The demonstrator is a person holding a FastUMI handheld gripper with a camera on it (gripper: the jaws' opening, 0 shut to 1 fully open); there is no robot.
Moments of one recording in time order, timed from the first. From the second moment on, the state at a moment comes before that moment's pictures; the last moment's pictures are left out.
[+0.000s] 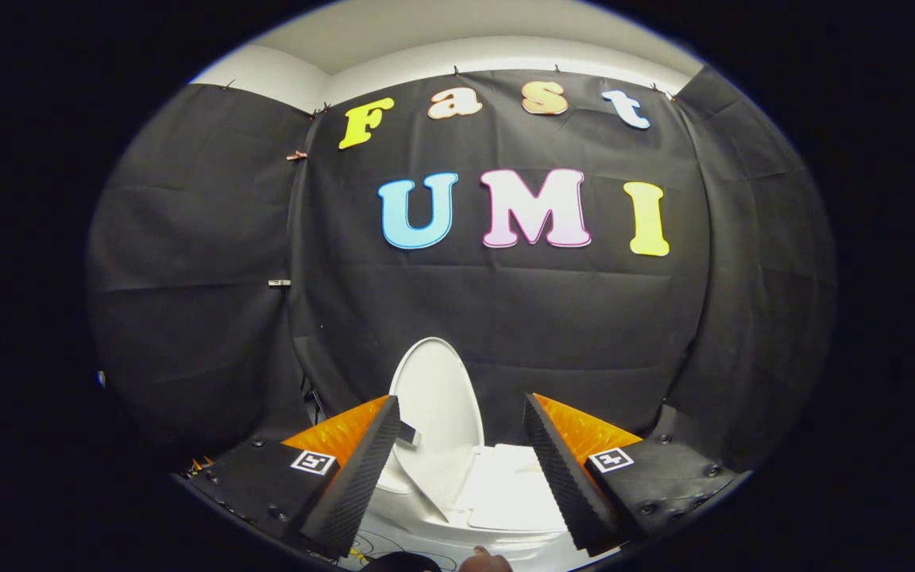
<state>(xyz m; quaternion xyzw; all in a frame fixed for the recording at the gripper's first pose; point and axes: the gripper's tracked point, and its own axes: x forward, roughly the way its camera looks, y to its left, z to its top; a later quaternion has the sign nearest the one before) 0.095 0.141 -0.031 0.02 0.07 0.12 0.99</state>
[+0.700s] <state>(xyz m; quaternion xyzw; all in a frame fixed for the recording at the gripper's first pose) -0.020 0.042 0.042 0.04 0.00 0.07 1.00</state>
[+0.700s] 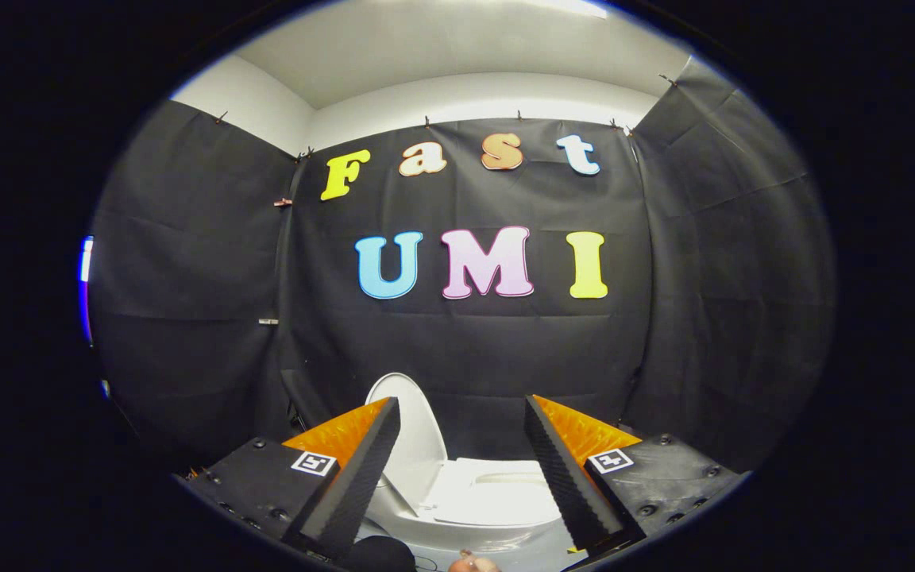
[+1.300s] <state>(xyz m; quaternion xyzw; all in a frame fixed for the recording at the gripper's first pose) -0.027 0.042 0.033 0.03 0.01 0.08 1.00</state>
